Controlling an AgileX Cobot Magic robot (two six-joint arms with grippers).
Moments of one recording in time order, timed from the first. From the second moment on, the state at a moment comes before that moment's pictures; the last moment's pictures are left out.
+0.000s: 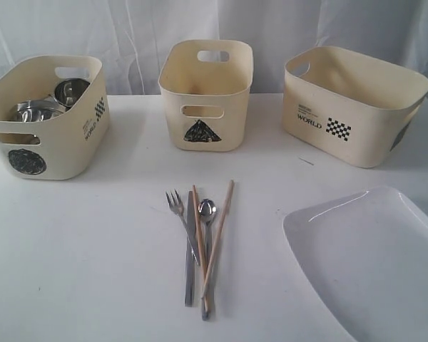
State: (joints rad) left arm 0.07 0.01 0.02 0.17 0.44 -0.49; right arm -0.19 0.00 0.00 -0.03 0.35 -0.07
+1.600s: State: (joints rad) left arm -0.05 0.01 0.02 -0.01 0.47 0.02; right arm -0.19 0.00 0.00 -0.03 0.35 -0.07
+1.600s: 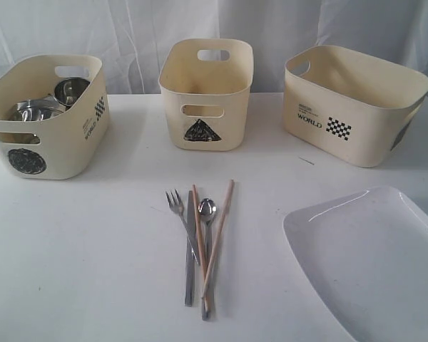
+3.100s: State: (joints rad) left arm -0.05 0.01 0.02 -0.01 0.47 0.02; right arm -0.21 1.22 -0.98 -1.73 -0.23 1.82
